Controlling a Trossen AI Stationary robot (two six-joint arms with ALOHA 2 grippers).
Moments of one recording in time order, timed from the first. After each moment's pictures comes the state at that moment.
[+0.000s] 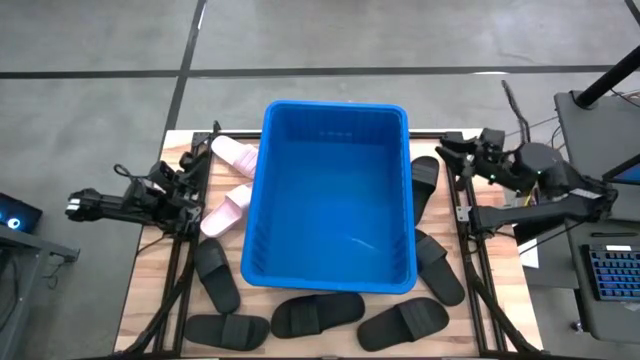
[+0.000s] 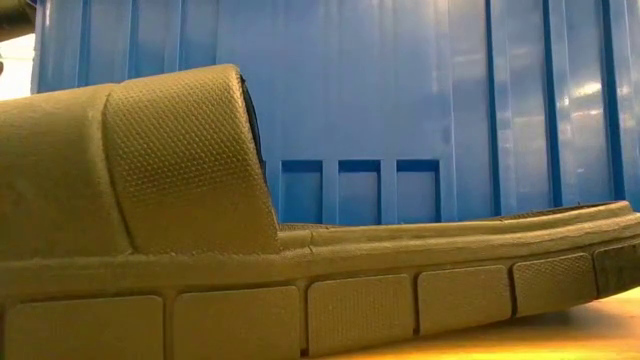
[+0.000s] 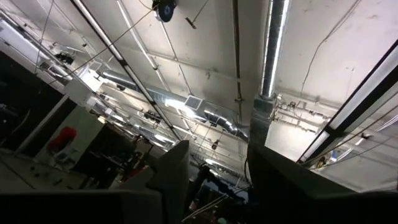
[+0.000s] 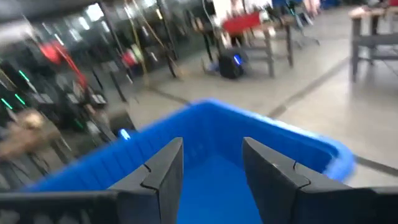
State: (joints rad) left arm -0.10 0.29 0.12 0.93 -0.56 -0.12; right arm 0.00 0.52 0.96 -0.59 0.55 0.31
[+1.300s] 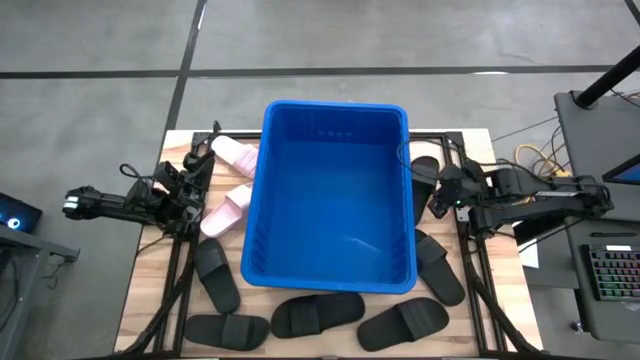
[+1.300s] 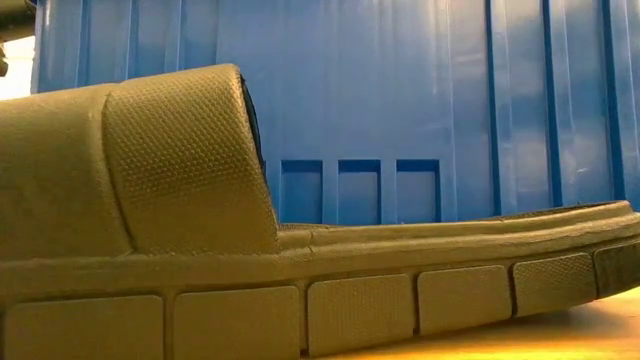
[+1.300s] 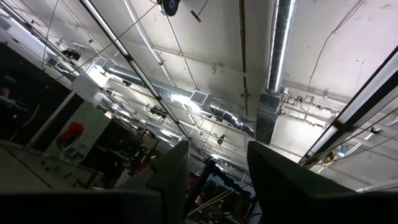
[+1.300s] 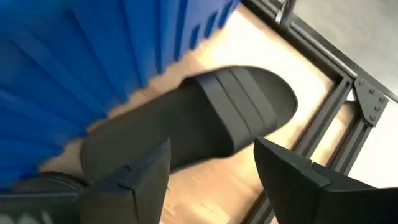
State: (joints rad) left arm -0.10 0.35 0.13 0.97 -0.58 -0.12; right arm -0.01 0.70 0.73 -1.23 0.54 0.66
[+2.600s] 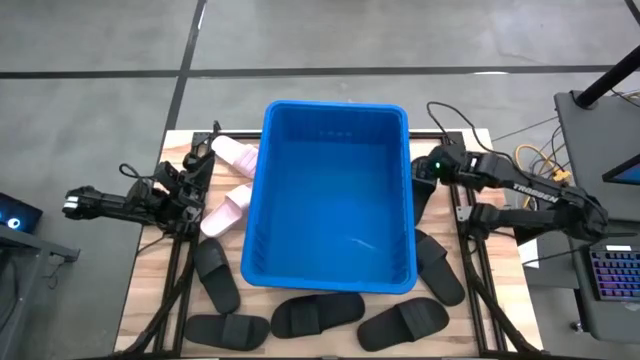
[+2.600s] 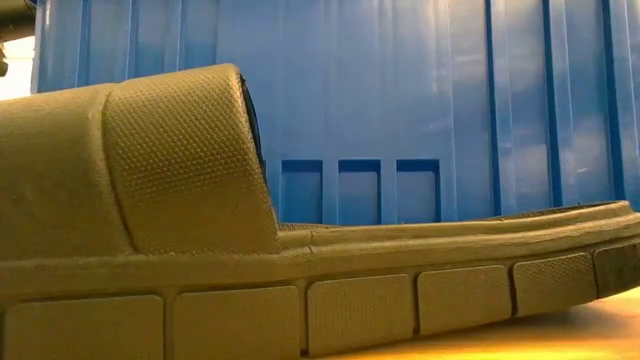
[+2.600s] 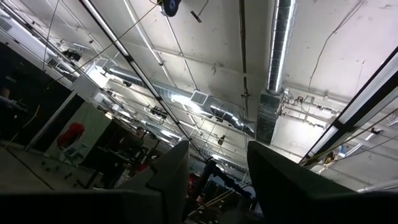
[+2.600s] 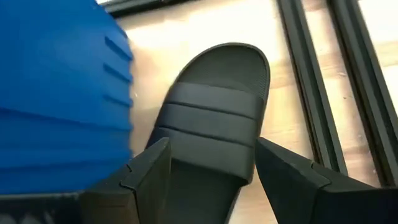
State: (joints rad) left arm -0.11 0.35 0.13 0.97 -0.59 -0.12; right arm -0.55 0.88 0.71 -1.00 0.37 1.07
